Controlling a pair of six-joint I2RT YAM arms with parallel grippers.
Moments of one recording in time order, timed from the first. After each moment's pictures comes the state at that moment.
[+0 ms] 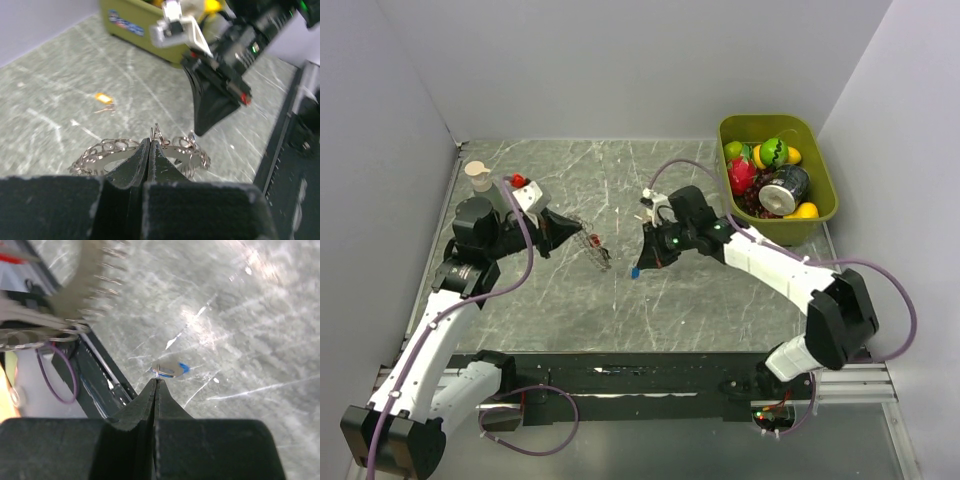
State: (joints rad) left arm -0.22 0.88 0.85 -0.12 0.78 0.02; right arm 0.65 1.49 1.12 -0.44 -0.50 0.27
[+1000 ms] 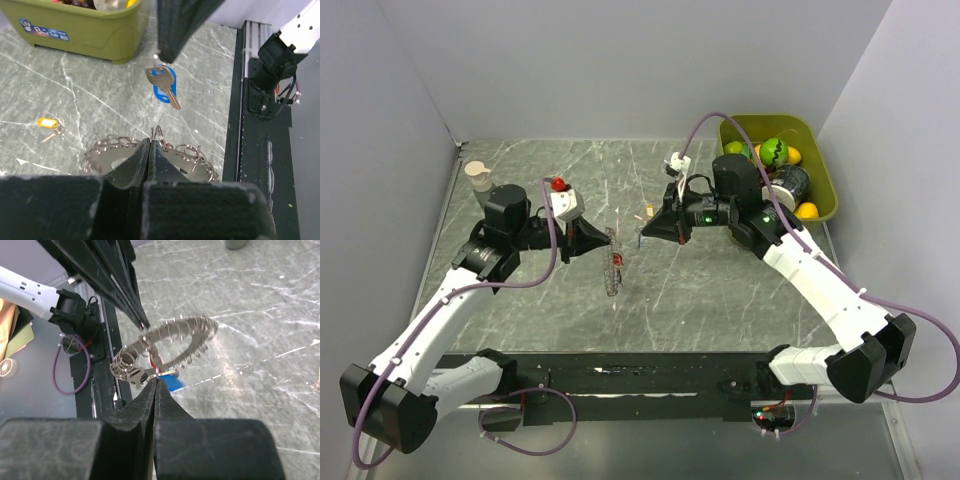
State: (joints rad) left arm -0.40 1.03 0.95 -0.19 0.92 0.17; right arm 0.55 1.27 1.30 -0.46 -0.78 -0.03
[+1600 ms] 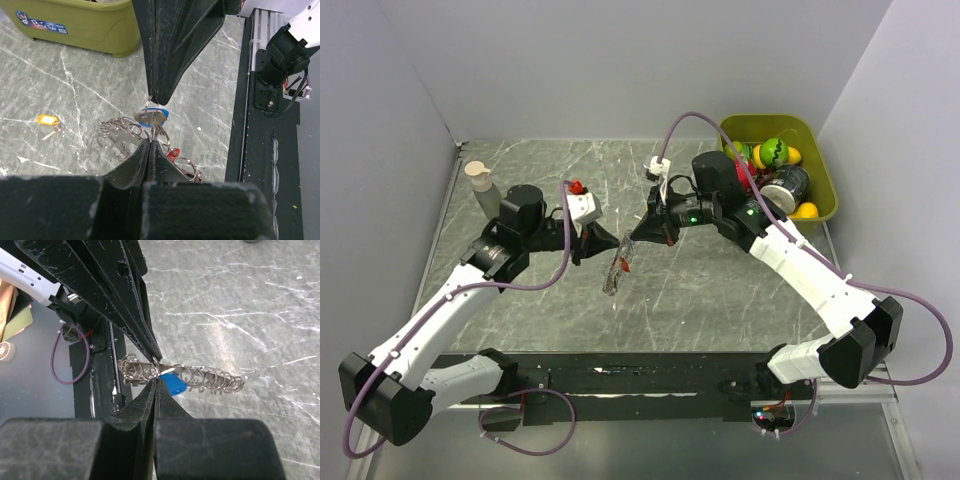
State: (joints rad) left arm -0.51 1.07 1.00 -0.25 0.79 0.21; right arm 0.62 1.36 1.38 -0.52 -0.77 -0.10
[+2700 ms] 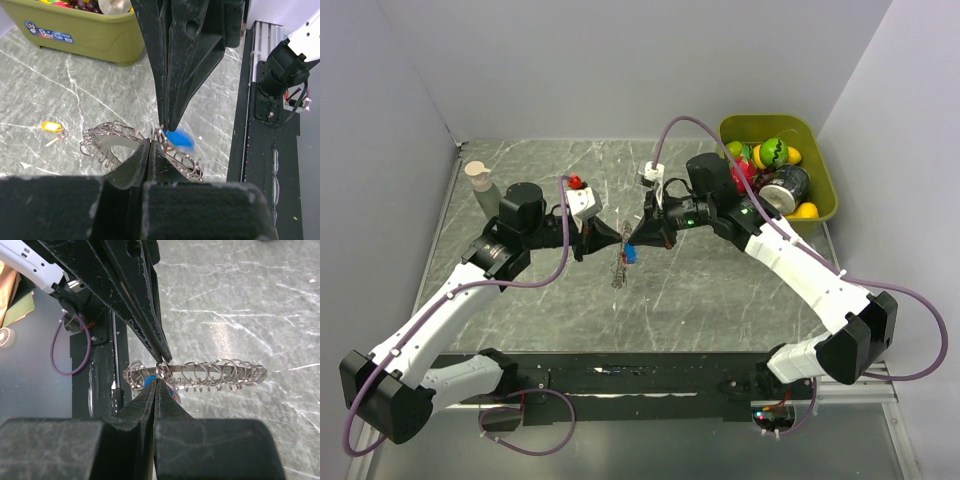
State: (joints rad) left arm -0.52 1.08 1.01 -0.20 0.77 0.16; right arm 0.63 1.38 1.38 -0.53 -0.81 -0.16
